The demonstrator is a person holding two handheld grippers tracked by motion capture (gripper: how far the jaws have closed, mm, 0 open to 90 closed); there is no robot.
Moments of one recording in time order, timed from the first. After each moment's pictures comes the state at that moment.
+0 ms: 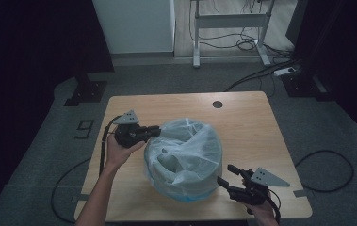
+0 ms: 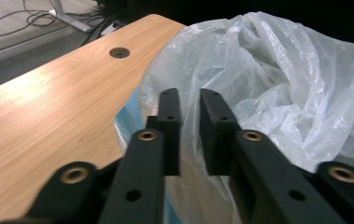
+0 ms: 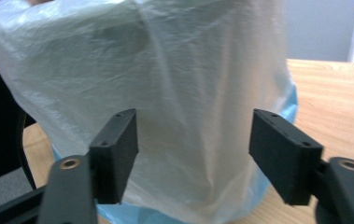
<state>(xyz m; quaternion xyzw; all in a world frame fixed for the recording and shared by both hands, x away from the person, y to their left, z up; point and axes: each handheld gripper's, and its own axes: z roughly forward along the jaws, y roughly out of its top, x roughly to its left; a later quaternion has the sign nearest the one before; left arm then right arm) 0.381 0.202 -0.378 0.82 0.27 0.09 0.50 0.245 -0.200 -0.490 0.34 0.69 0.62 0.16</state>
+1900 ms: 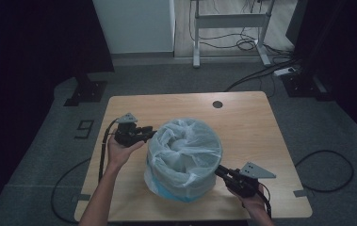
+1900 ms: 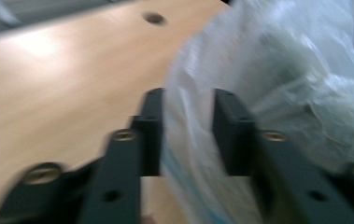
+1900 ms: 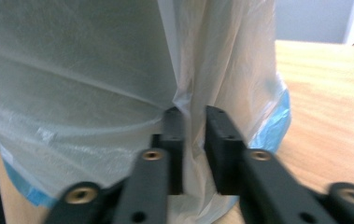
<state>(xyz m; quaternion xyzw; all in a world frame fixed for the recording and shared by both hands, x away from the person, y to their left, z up) 0.401 0.221 -0.410 0.80 0.36 0.11 0.47 0.271 -0.189 -0.506 0.35 0.71 0.59 0.17</state>
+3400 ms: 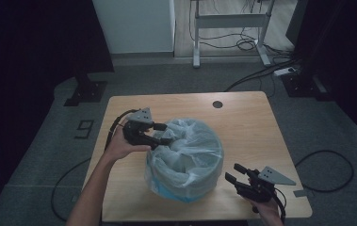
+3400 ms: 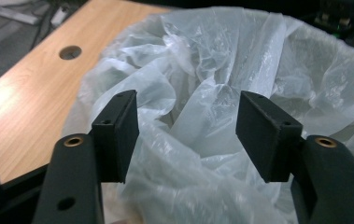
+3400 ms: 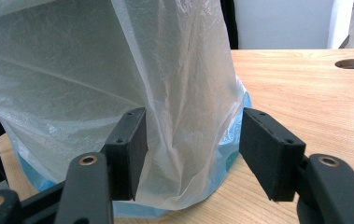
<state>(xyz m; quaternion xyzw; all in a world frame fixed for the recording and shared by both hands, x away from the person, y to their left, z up) 0.381 0.161 -0.344 0.90 0.14 0.06 0.42 0.255 -0.226 -0.506 0.37 0.67 0.62 0.16</state>
